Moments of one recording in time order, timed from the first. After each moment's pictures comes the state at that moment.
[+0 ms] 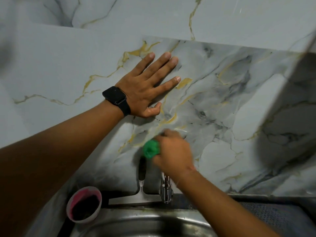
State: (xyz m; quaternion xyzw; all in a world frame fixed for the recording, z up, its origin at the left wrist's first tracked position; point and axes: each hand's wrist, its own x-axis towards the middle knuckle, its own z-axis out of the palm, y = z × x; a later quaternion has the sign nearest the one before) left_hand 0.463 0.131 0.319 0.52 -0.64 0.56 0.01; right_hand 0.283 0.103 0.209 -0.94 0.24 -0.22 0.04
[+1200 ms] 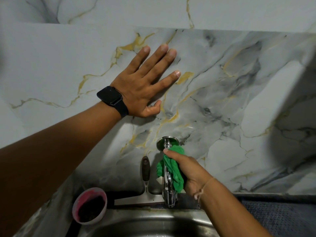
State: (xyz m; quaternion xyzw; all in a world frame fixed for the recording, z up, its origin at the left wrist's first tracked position) left_hand 0.467 0.129 0.316 0.52 -0.63 0.57 0.01; right_hand 0.267 0.088 0.182 -0.43 0.41 -0.12 0.79
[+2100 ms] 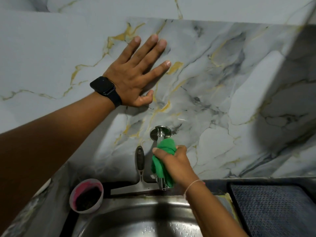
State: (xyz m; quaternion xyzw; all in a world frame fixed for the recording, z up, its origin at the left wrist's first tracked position) left_hand 0.466 0.131 0.315 0.53 -0.63 0.57 0.01; right_hand 0.254 0.114 0.165 -0.63 0.42 -0.19 0.62
